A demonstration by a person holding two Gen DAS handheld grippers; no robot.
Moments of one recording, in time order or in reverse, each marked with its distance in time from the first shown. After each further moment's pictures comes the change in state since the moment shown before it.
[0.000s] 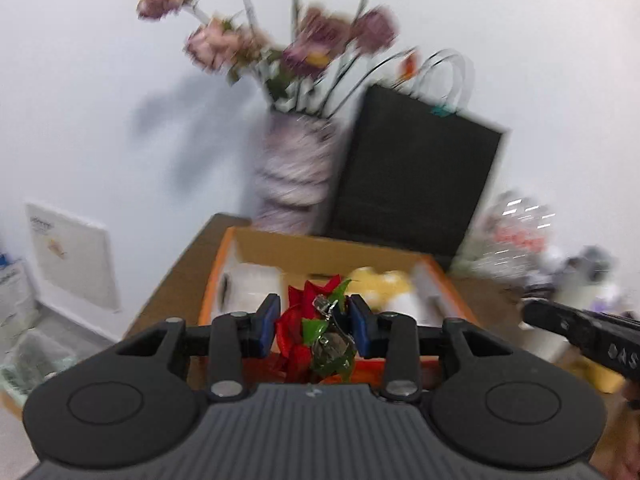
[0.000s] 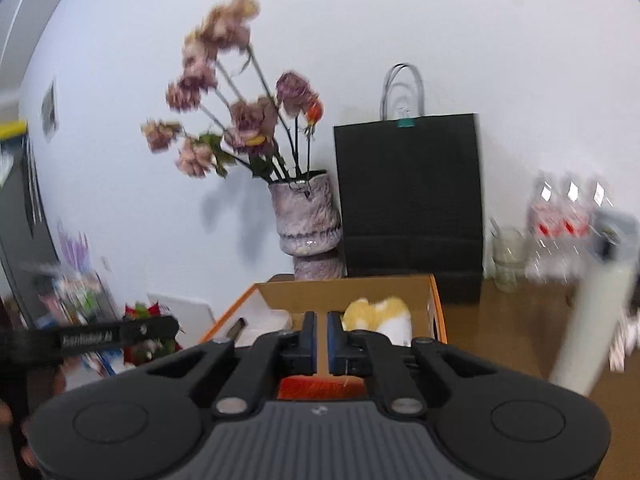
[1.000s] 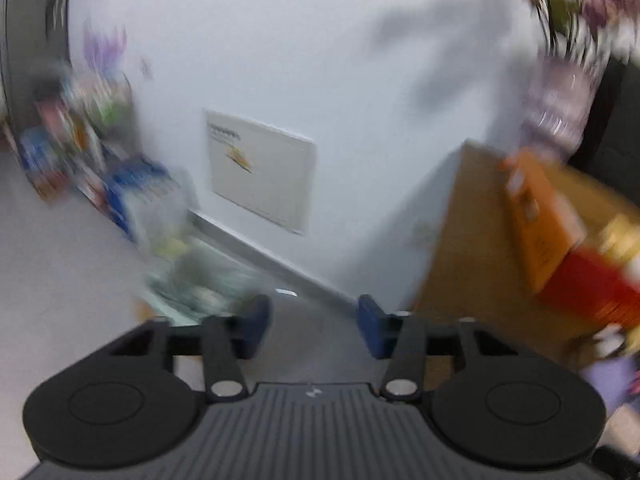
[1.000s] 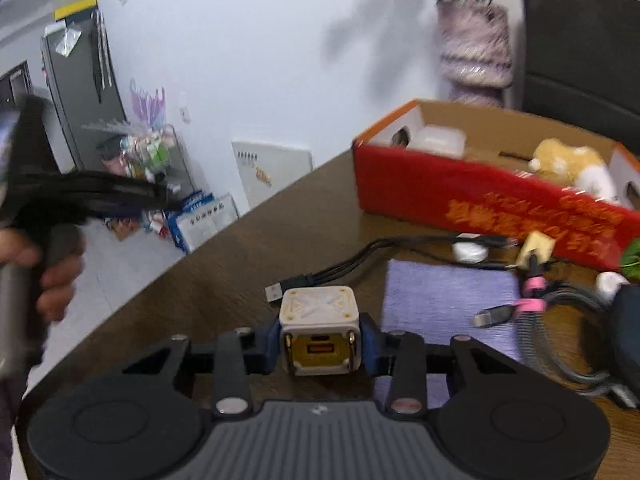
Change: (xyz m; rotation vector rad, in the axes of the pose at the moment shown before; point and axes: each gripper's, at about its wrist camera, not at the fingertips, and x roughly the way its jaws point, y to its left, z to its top) left arm -0.011 0.219 -0.079 -0.250 0.133 0.328; right arm 0.066 0.150 -0.145 -0.143 0.315 0.221
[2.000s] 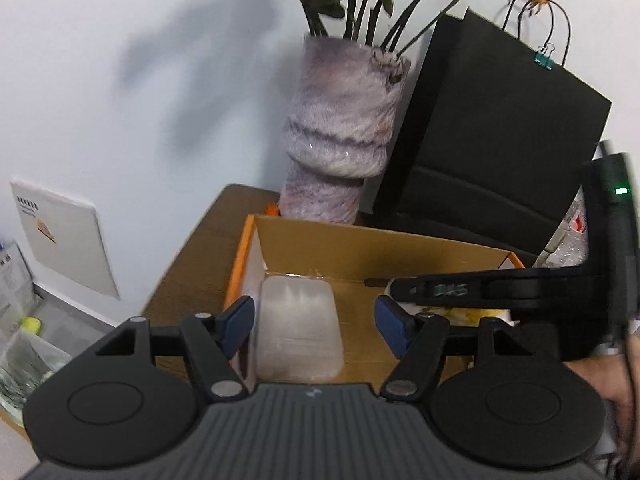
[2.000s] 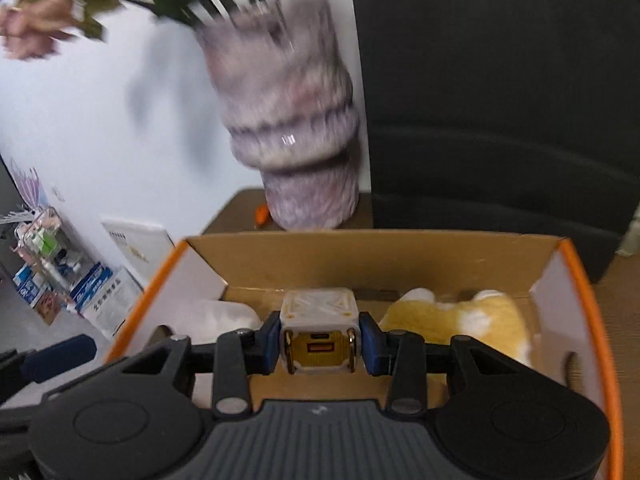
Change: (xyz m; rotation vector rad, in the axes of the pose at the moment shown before) left arm 0.080 -0.241 0.076 0.253 -0.009 -0.320; right arm 0.140 -0.209 0.209 0.257 0.083 -0.191
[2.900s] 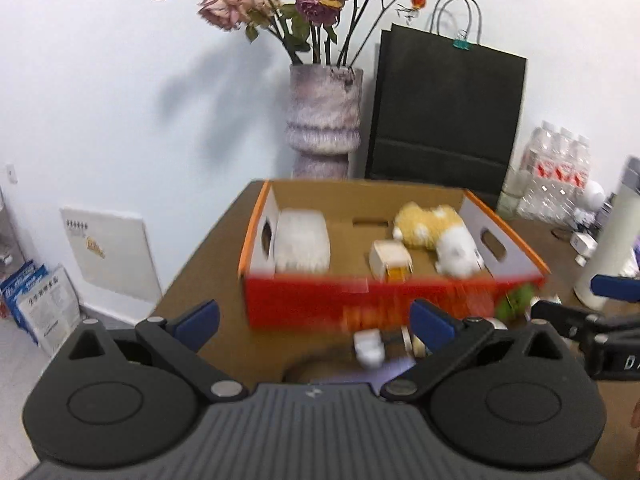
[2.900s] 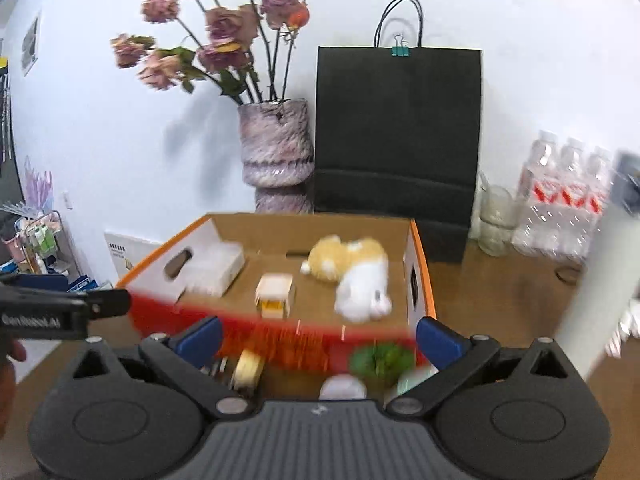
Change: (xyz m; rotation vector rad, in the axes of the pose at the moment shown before) left arm -0.144 -0.032 -0.120 0.119 -0.096 0.109; right arm -0.208 -0.019 -0.182 -0.123 -0.310 -0.104
